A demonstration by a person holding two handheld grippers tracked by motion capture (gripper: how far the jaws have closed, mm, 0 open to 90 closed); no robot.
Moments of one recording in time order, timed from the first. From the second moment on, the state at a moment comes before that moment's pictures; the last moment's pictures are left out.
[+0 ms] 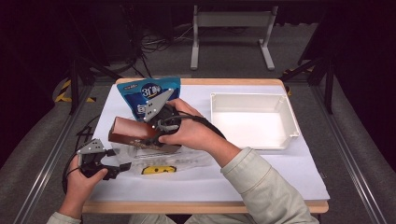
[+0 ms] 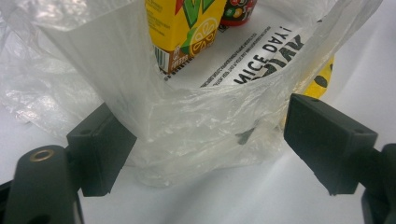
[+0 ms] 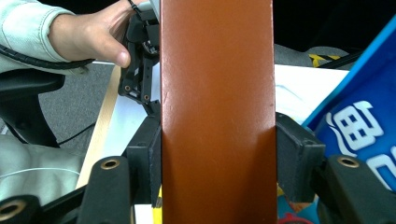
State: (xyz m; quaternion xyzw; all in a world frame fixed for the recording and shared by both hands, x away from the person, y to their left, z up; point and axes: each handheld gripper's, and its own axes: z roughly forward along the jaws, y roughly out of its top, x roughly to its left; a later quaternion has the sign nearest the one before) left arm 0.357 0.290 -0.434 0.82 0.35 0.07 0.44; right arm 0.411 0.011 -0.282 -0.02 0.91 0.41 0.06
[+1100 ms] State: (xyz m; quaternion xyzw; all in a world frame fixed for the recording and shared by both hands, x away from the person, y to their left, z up) left arm 0.351 0.298 -0.423 0.81 0.35 0.11 0.46; right arm 0.434 -0.100 -0.252 0.07 0.90 0.41 0.11
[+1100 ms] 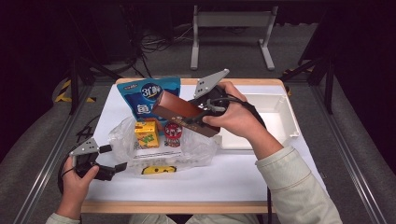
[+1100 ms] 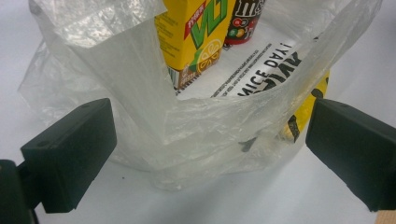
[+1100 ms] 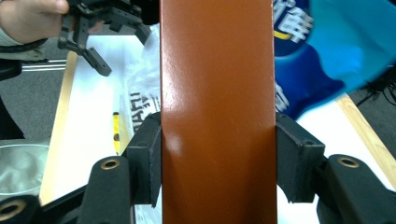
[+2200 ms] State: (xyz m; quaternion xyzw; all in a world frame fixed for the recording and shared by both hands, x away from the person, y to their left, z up) left arm 0.348 0.301 -0.421 0.81 0.35 0.12 0.45; right arm 0.461 -0.185 -0.249 0.13 0.90 0.40 0.14
